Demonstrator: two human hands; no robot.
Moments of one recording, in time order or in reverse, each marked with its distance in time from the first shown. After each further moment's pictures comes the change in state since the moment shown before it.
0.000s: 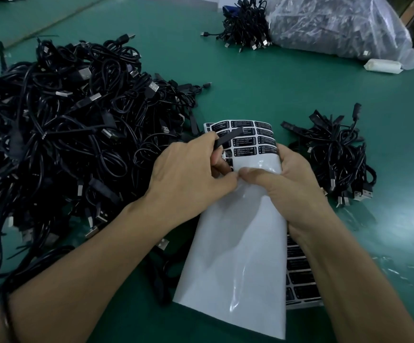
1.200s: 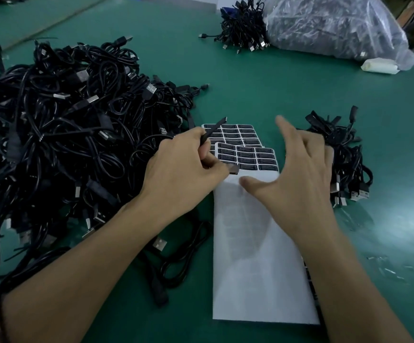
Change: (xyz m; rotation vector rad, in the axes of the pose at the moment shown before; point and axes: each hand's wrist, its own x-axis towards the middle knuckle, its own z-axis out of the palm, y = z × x) left_hand 0.001 -0.002 -0.004 -0.175 0.047 -0.100; right_hand -0.007 -0.002 -0.005 -1.030 0.357 -0.311
